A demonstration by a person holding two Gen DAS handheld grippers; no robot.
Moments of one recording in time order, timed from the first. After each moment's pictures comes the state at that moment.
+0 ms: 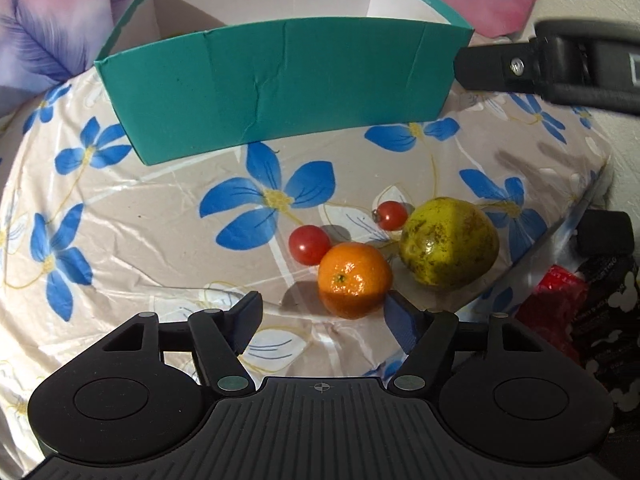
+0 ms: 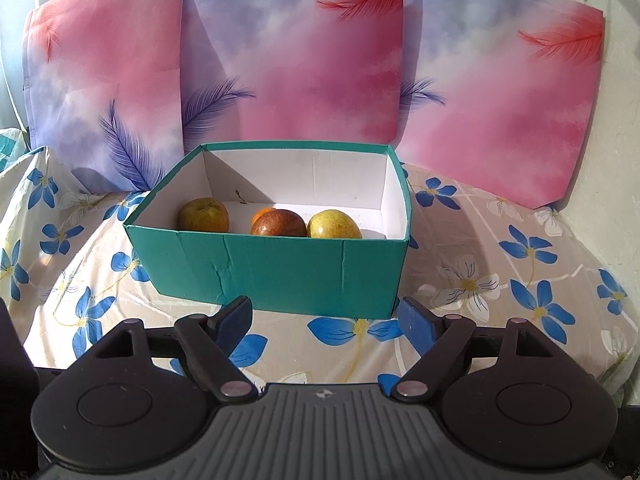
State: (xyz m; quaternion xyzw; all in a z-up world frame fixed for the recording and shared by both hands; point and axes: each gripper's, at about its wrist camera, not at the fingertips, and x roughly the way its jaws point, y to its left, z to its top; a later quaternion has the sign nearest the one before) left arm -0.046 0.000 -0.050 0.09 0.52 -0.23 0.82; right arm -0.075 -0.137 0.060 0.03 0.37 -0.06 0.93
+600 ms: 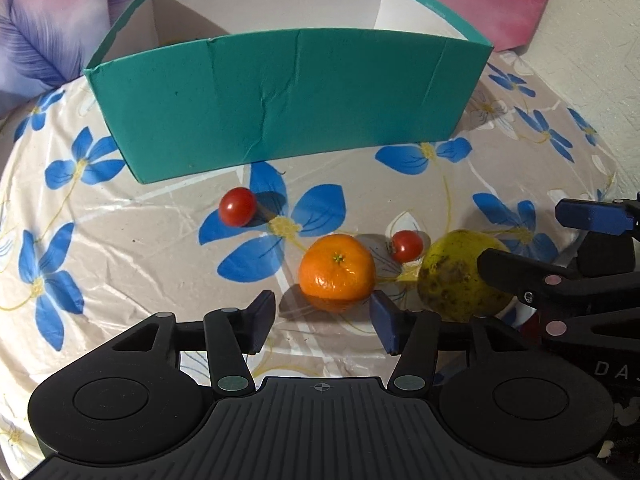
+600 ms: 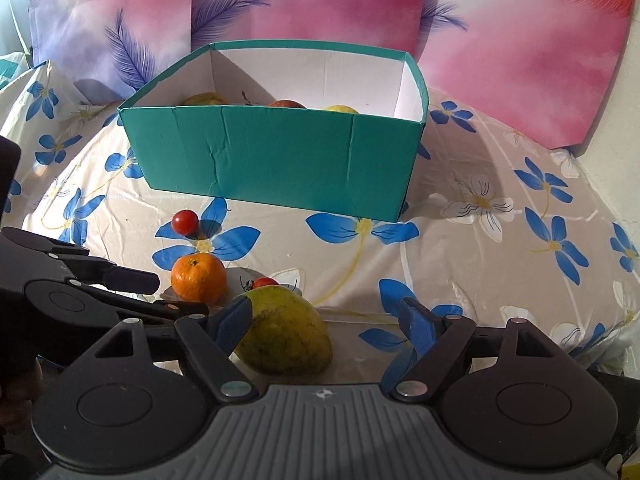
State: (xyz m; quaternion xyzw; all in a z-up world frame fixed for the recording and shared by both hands) left arm -0.026 -0.001 -0.057 0.08 0.50 -0.24 0.83; right arm -0.088 -0.136 0.010 0.01 0.46 -0.03 0.89
